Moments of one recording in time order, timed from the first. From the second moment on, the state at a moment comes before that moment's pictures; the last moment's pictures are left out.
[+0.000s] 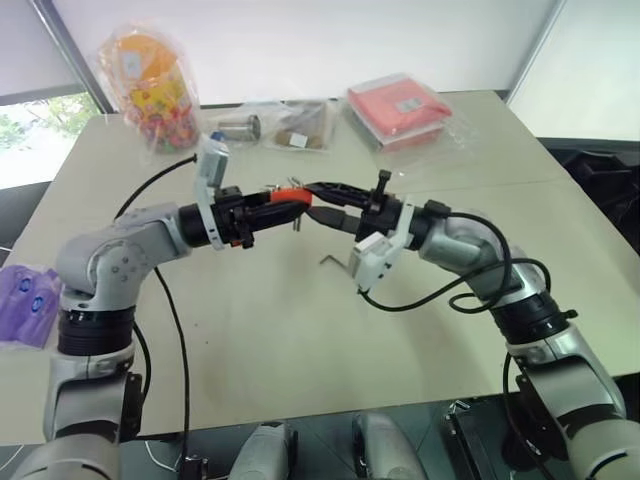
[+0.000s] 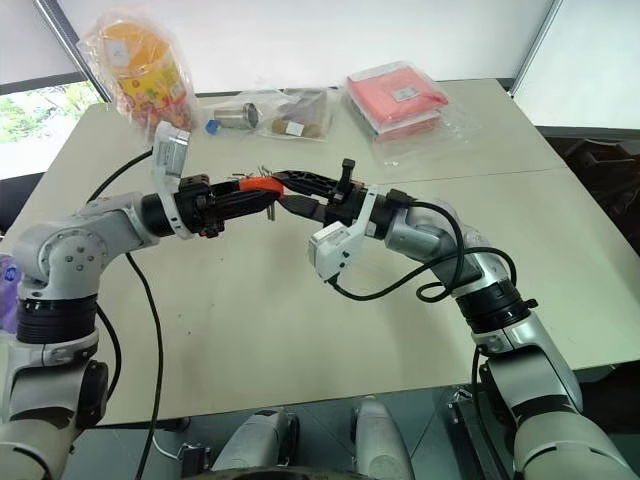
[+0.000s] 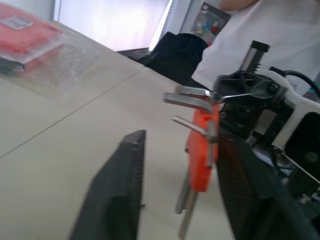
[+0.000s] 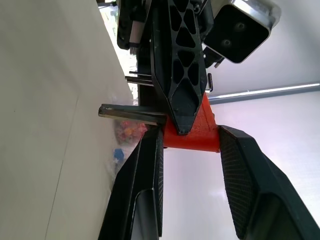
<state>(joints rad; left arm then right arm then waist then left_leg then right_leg) -0.66 0.56 0.12 -0.13 -0.89 0.95 -0.84 -0.74 -0.56 0.30 0.09 -0.47 -0.70 0.44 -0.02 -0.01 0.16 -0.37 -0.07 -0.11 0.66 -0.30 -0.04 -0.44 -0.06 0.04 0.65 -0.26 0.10</state>
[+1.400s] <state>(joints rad) -0.56 0.62 0.12 -0.22 -0.81 0.86 -0.81 -0.54 -0.59 0.23 -0.15 0.03 0.21 0.82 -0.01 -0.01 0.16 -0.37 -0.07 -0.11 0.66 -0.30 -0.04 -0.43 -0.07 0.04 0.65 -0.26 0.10</state>
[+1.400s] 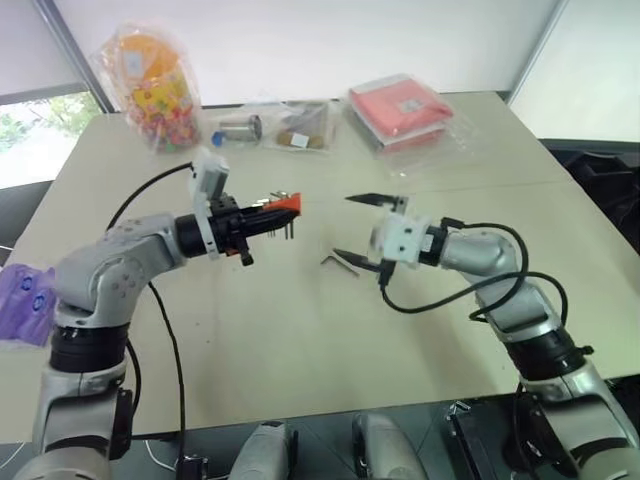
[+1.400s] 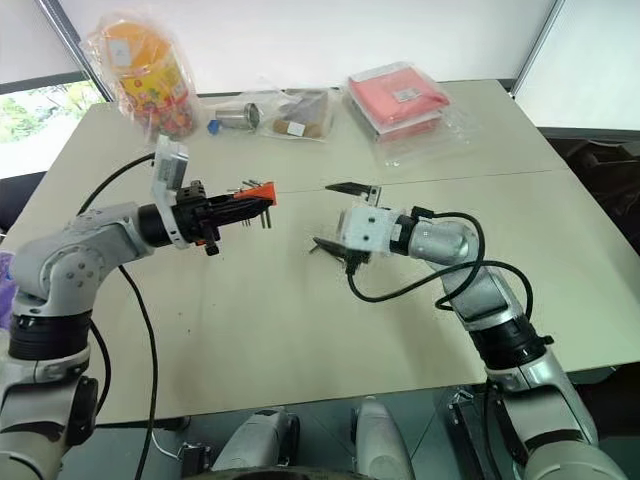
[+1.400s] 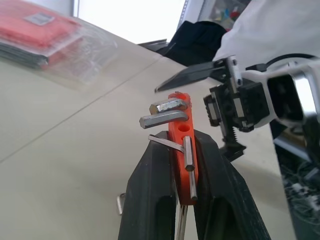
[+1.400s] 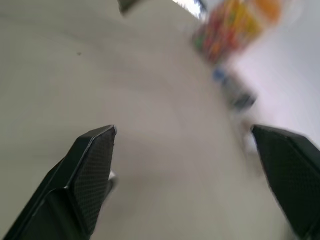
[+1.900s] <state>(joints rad) -0.49 0.63 0.18 -0.33 -0.81 0.84 -0.71 -0.60 -0.38 0.29 0.02 0.07 0.76 0.69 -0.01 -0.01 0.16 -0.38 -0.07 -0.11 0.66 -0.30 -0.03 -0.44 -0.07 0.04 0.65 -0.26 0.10</state>
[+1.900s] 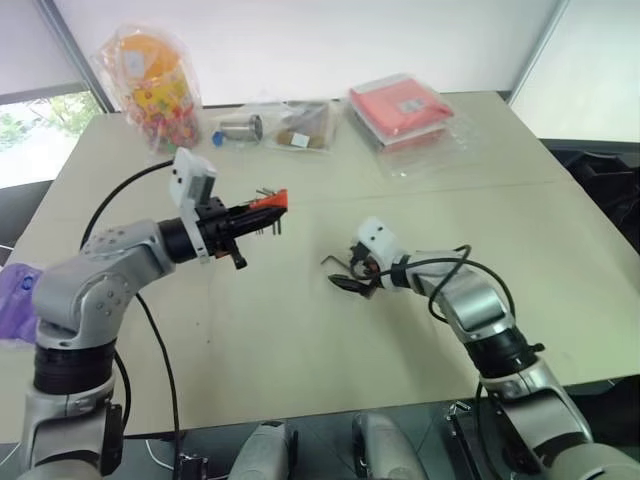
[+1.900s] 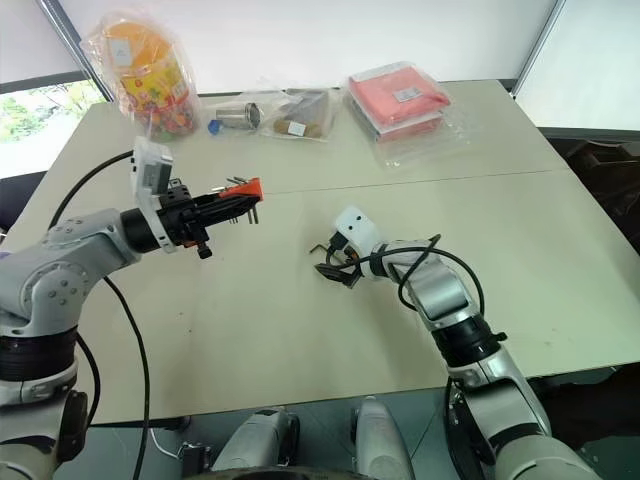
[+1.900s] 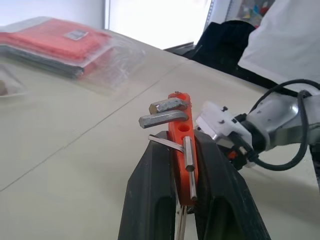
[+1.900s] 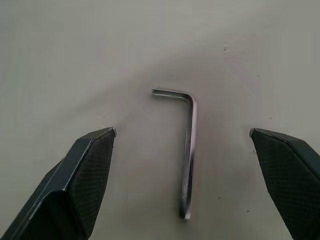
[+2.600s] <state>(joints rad) -0.44 0.63 0.18 -0.41 -0.82 0.84 -0.63 -0.72 -0.36 0.38 0.17 0.01 0.71 0.70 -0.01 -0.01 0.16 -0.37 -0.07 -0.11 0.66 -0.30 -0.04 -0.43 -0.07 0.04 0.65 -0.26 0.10</state>
